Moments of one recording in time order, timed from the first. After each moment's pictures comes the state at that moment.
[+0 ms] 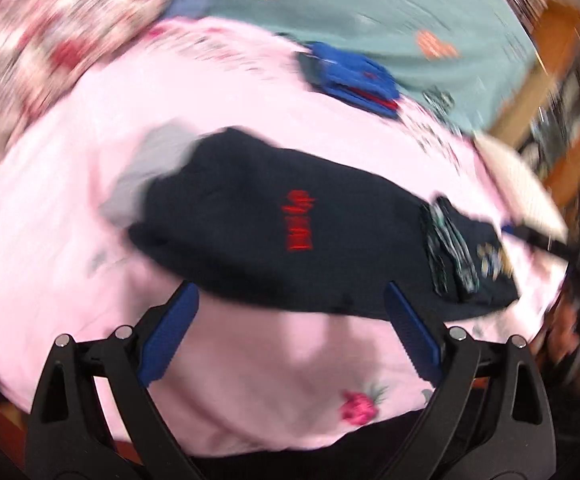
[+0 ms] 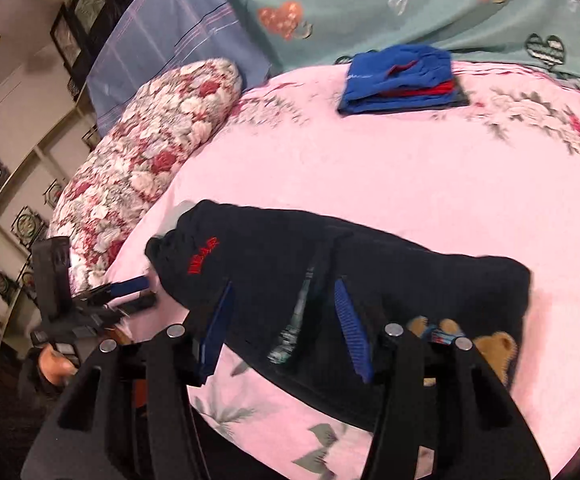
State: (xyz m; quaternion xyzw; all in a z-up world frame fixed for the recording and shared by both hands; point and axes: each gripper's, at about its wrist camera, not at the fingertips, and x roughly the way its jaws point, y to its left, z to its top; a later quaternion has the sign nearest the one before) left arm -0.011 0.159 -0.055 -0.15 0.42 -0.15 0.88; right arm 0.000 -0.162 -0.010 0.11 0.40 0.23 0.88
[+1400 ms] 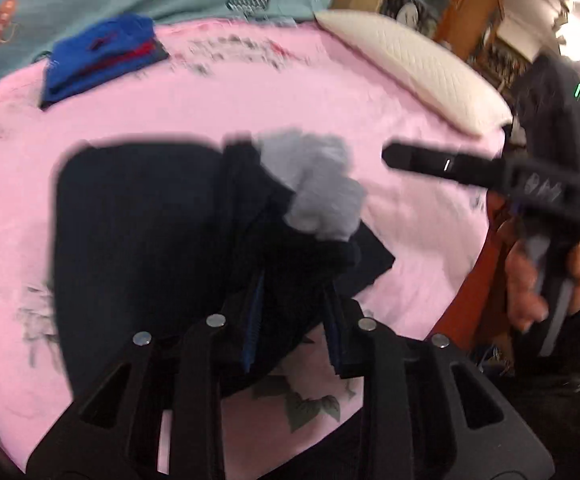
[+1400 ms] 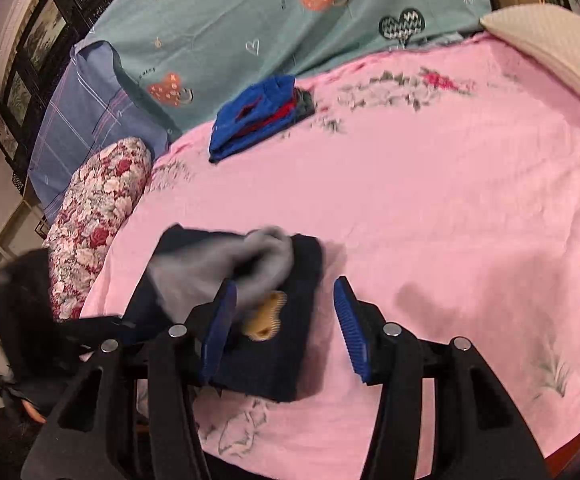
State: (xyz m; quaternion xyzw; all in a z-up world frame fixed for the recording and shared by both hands) left arm -0.014 -0.138 -0.046 0.09 0.44 -0.38 0.81; right arm -0.053 -0.324 -0.035 0.23 0.37 0.11 0.89
